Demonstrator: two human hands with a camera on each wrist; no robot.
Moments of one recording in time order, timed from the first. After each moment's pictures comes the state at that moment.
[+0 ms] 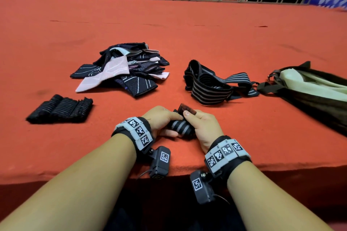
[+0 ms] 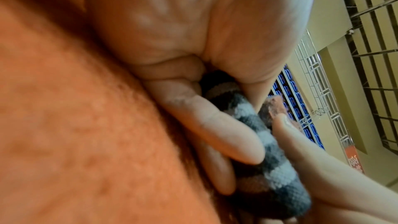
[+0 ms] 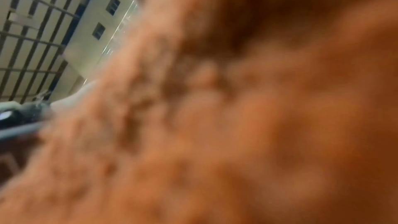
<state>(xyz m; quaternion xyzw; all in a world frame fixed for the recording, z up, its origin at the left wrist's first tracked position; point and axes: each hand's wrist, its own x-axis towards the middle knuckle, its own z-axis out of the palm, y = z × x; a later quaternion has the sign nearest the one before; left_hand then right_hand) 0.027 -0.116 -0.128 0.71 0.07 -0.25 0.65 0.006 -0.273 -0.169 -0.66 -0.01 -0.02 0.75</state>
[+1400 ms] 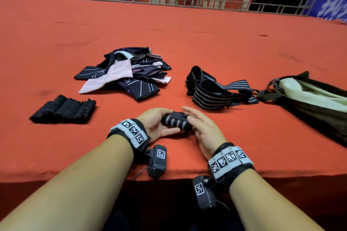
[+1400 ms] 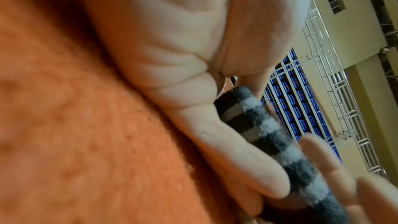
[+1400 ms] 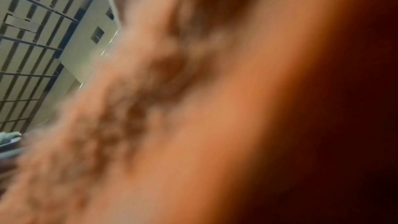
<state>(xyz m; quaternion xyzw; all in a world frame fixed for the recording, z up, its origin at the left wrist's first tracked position) 0.031 -0.102 -0.124 0.54 0.14 -0.29 0.78 -0.007 -0.276 -0.151 -0.64 -0.08 0.03 0.76</state>
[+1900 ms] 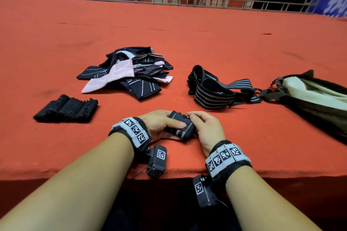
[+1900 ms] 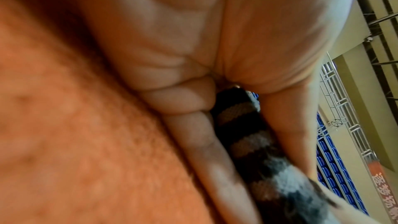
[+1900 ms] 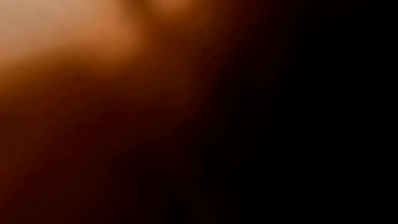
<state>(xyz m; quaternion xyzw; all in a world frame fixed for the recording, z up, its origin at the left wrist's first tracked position) 0.030 -0.099 -0.135 0.62 -0.02 -0.32 0.71 0.008 -0.275 -0.164 -0.74 0.01 -0.07 0.67</state>
